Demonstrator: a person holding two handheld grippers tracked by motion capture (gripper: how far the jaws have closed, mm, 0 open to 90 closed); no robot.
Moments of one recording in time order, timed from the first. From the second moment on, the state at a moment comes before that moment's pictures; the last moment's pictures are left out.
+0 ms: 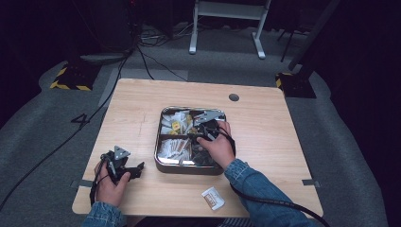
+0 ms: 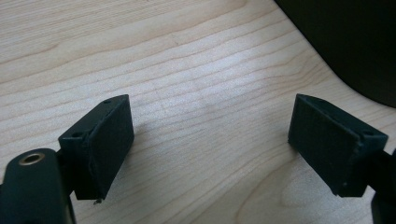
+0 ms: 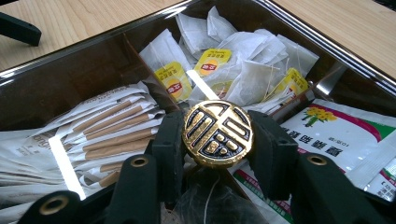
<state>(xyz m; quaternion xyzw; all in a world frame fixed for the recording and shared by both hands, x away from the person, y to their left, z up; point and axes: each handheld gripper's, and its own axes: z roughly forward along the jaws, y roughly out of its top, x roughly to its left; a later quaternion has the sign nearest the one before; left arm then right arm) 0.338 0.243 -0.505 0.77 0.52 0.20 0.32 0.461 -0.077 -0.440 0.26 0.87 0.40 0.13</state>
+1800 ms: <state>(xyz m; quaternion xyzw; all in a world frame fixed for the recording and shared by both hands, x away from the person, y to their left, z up) 0.338 0.243 -0.505 0.77 0.51 0.19 0.32 0.440 -0.189 -0.381 0.29 0.83 0.46 0.12</state>
